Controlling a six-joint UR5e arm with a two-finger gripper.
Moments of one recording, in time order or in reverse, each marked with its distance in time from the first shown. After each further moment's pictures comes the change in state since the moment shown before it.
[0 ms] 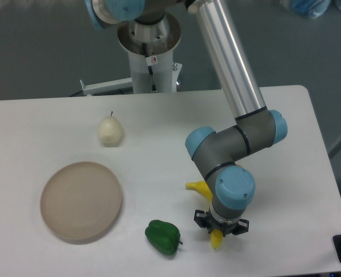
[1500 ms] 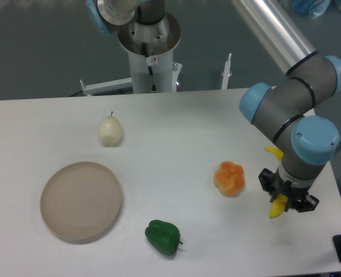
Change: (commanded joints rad) arm 0.173 0.080 0.138 -0.198 0.057 0.658
